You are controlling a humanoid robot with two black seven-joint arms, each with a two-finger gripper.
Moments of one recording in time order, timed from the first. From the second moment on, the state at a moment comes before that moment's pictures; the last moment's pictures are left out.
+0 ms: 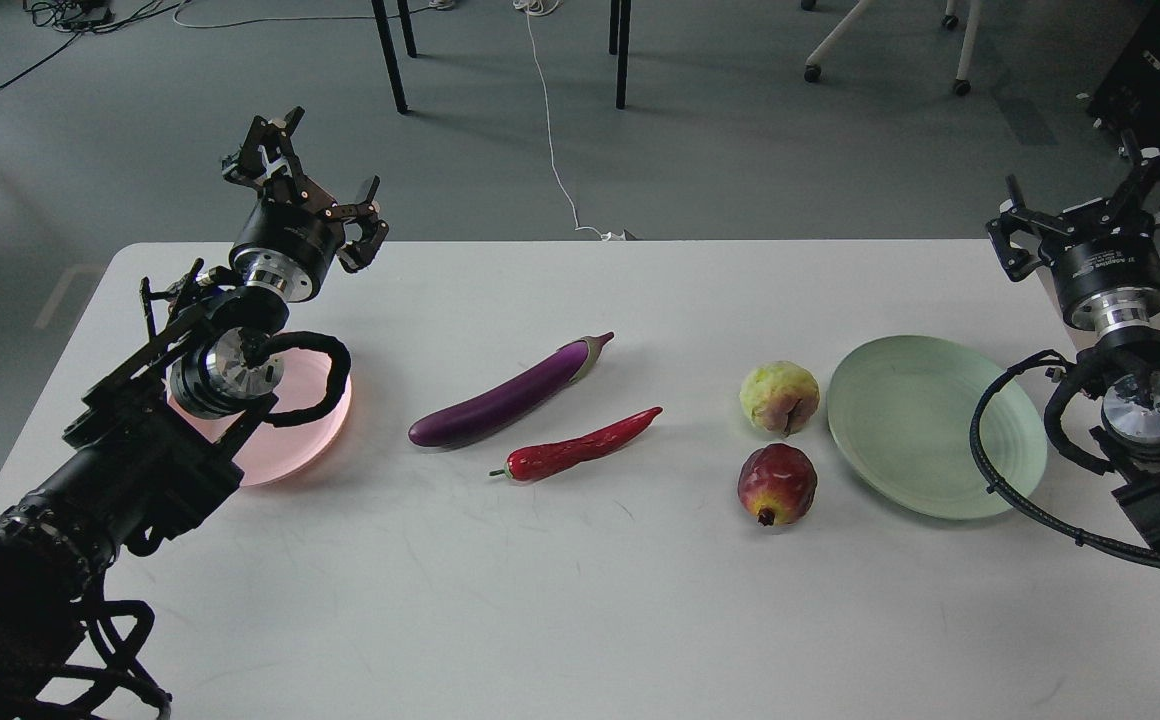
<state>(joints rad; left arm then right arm) -0.74 0.18 -0.88 -0.69 0.04 -0.18 -0.34 0.67 -0.40 0.89 0.54 0.27 0.49 0.33</state>
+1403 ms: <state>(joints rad) -0.75 0.25 -0.87 -0.71 0.05 -0.22 -0.33 1.66 -0.37 -0.64 0.85 -0.66 0.48 0.35</state>
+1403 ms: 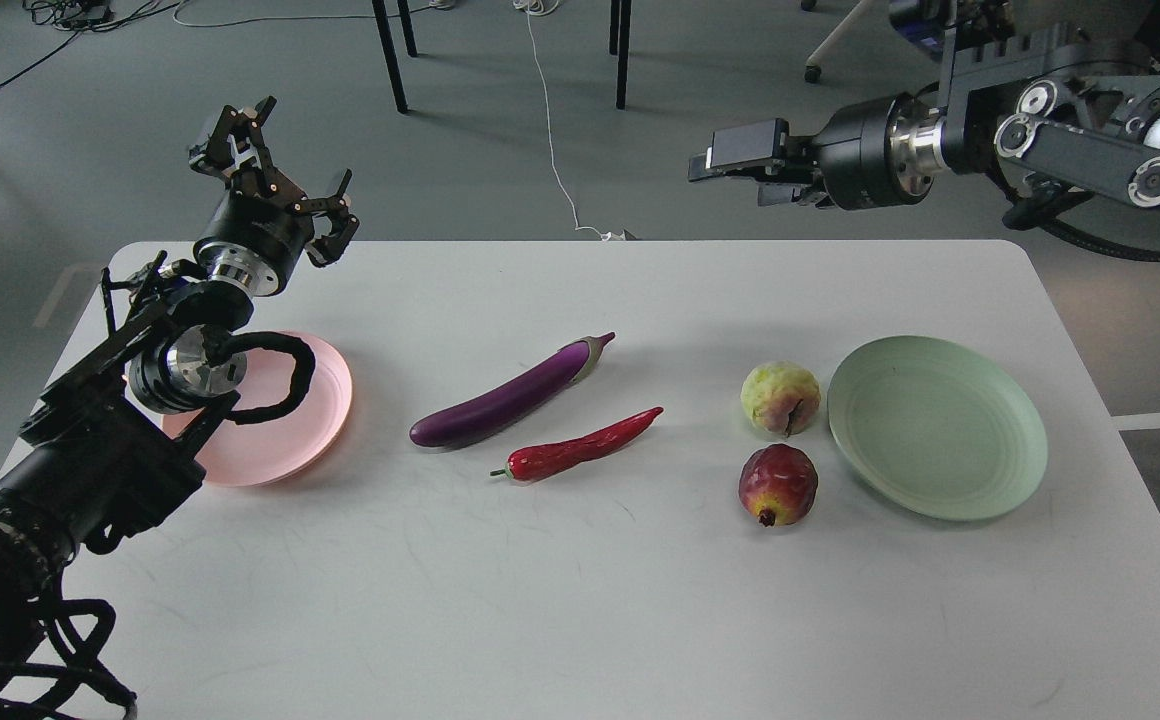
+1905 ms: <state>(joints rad) -0.74 0.26 -0.87 -0.71 0.05 -0.24 -0.33 1.48 -0.29 -0.80 0.79 -0.83 0.36 0.42</state>
